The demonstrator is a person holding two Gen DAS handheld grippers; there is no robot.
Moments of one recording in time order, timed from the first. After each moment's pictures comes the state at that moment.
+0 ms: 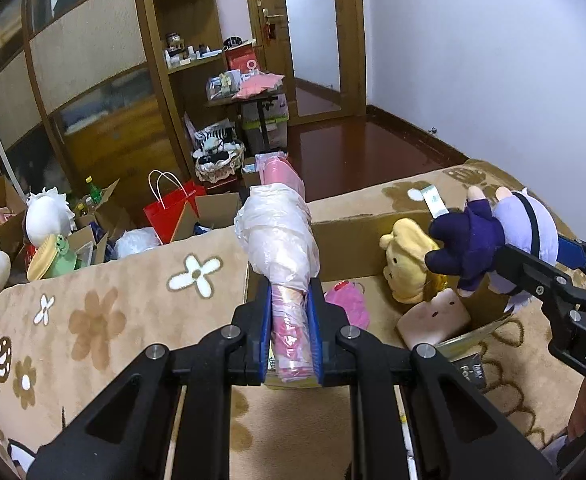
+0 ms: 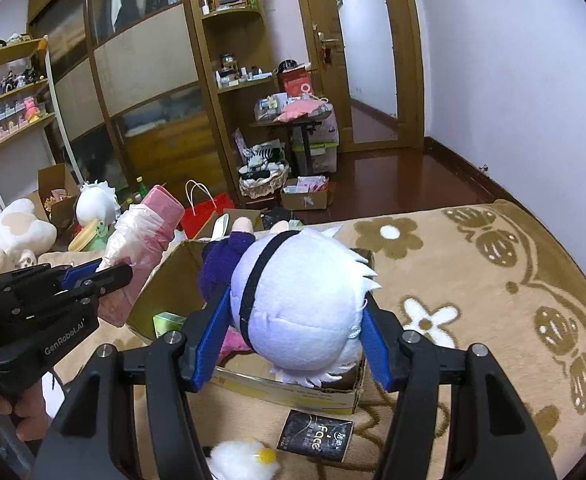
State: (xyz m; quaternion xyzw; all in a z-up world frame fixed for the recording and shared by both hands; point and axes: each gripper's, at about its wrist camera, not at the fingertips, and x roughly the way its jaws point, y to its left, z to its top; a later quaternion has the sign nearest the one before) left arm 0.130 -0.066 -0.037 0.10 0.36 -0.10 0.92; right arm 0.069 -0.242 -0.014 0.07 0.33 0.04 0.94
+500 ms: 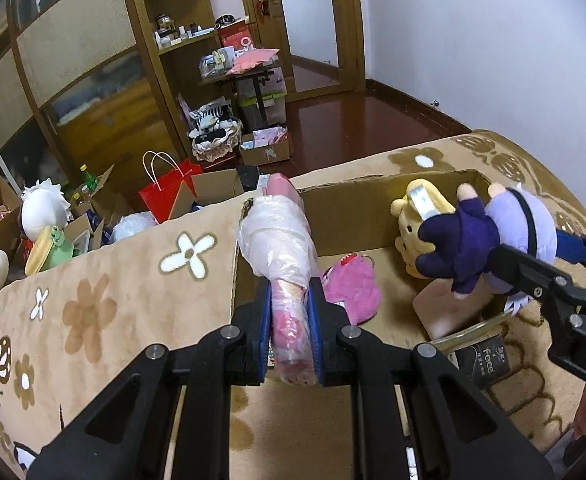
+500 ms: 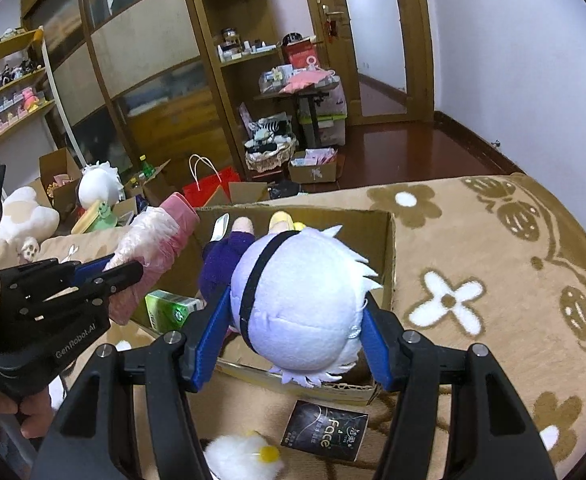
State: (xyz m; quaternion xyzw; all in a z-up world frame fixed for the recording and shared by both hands) left arm 0.146 -0.074 -0.071 0.12 0.40 -0.10 0.91; right arm 0.086 -0.240 -0.048 0.08 0.38 0.06 0.92
